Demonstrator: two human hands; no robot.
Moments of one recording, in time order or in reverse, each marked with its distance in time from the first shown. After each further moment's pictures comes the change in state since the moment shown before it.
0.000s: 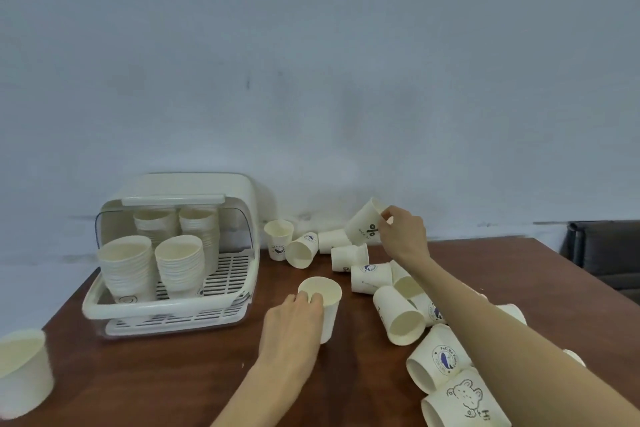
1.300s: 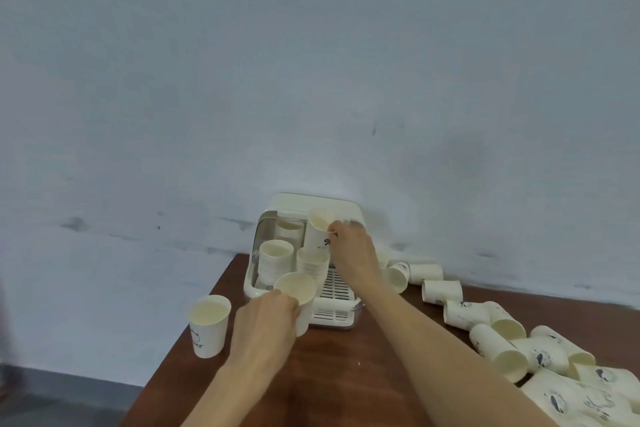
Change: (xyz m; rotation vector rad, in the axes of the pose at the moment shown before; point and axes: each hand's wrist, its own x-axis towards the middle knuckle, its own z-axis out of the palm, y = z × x) left_hand -0.123 -0.188 -0.069 -0.137 0.268 -0.309; right_hand -0.133 -0.244 0.109 -0.141 -0.067 -0.585
